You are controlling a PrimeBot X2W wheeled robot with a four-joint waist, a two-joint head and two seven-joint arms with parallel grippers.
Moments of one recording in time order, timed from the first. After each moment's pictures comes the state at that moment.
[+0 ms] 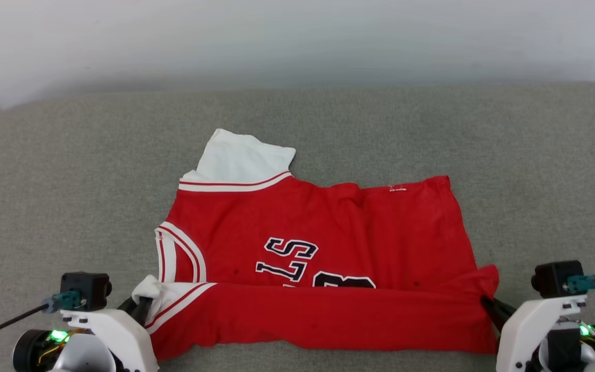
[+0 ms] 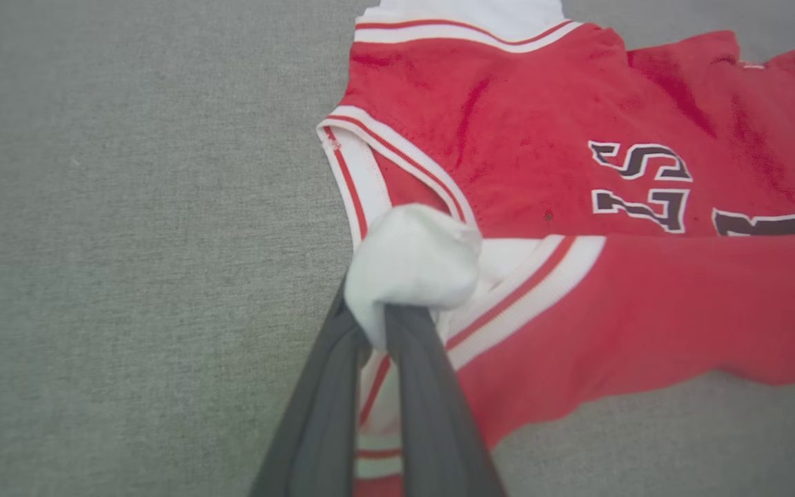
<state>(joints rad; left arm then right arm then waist) -0.01 0.47 -0.24 0.03 -0.59 0.06 0.27 0.00 -0.17 -0.01 0.05 0.32 0.13 0.56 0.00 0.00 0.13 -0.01</state>
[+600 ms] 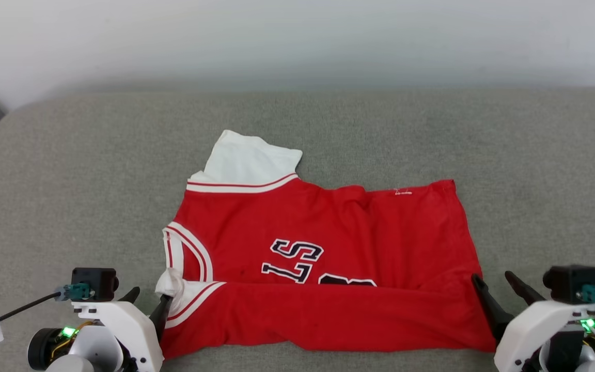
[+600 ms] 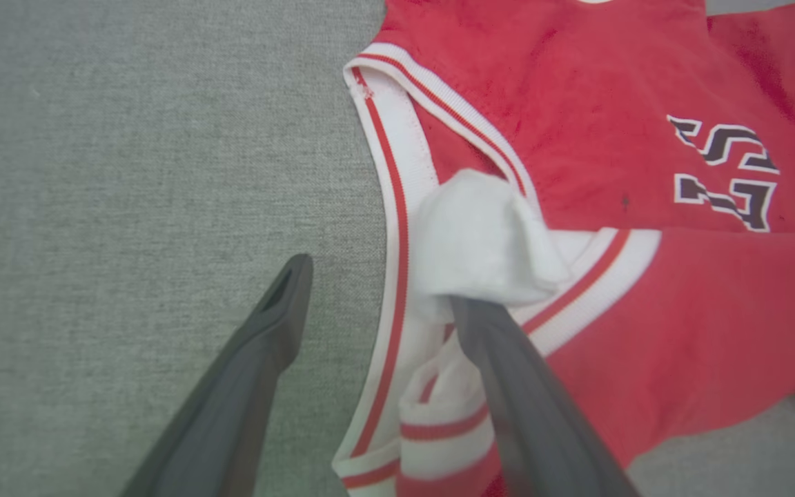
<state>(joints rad) -0.14 0.42 -0.28 0.29 -0.62 -0.02 0.22 -0.06 -0.19 0.04 0.19 0.34 0.13 0.26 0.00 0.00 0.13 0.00</state>
